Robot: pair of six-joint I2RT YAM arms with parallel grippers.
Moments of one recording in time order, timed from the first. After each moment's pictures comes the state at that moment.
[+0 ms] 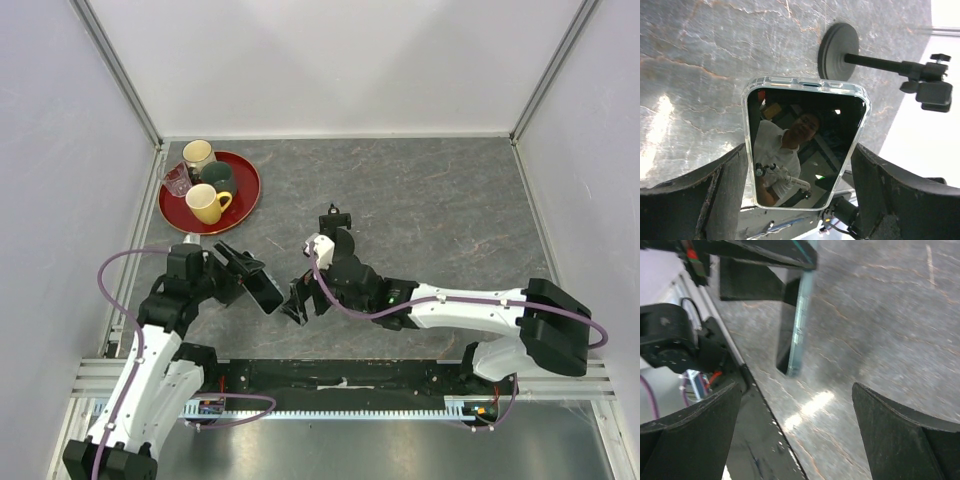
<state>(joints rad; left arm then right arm) -0.16 0.65 0.56 -0.62 0.23 -1.02 1.16 1.40 0.81 0.19 0.02 0.45</state>
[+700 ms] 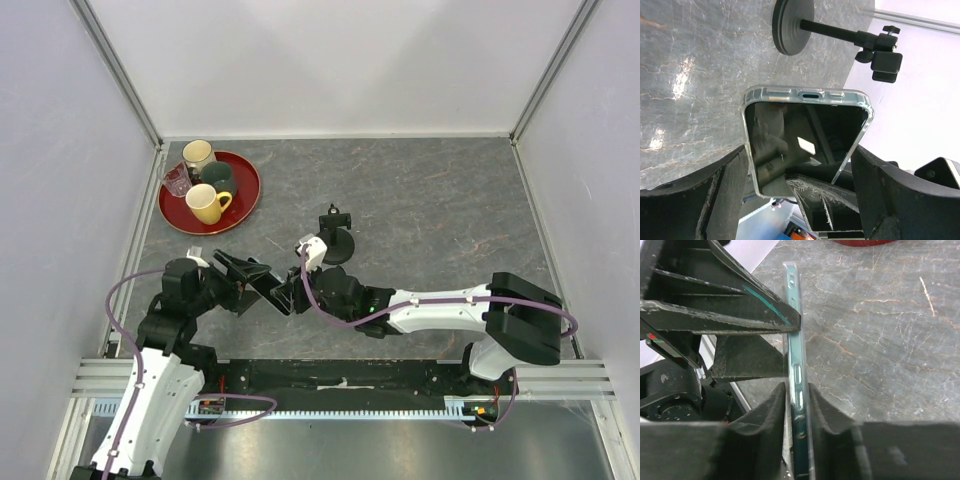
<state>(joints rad) -0.16 0.46 0.46 -0.58 0.41 -1.27 1.24 1.55 0.83 0.47 0.24 0.55</state>
